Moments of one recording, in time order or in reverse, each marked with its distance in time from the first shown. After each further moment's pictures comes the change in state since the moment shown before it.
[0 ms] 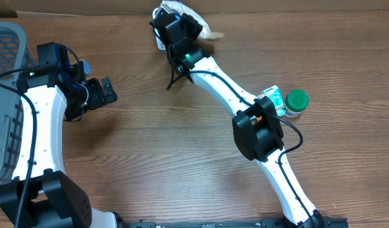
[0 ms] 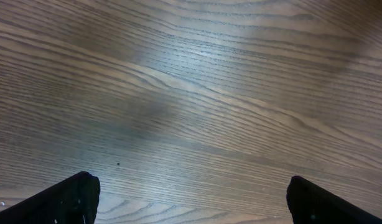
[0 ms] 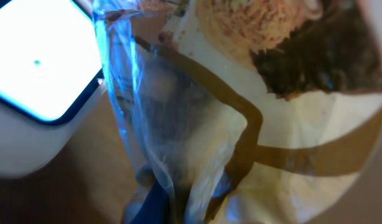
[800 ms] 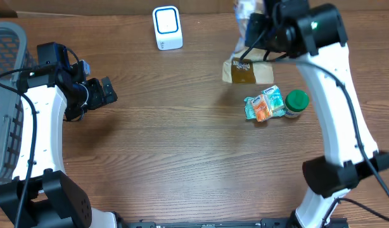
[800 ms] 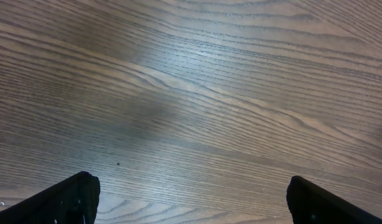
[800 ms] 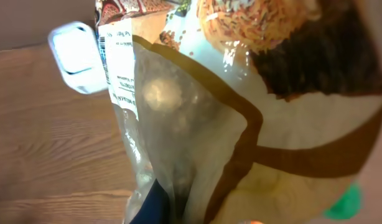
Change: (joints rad) left arm 0.000 0.000 0.000 0.000 0.000 0.000; right arm -0.321 -0.628 -0.048 -1.027 -0.658 1.130
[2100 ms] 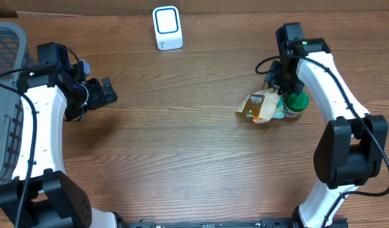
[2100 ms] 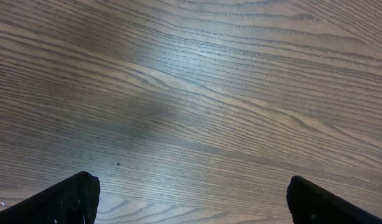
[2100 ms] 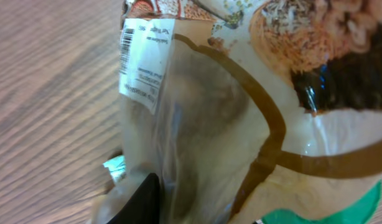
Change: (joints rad) left arm 0.000 0.000 0.000 0.000 0.000 0.000; right arm -0.194 0.026 -0.680 0.300 0.031 0.080
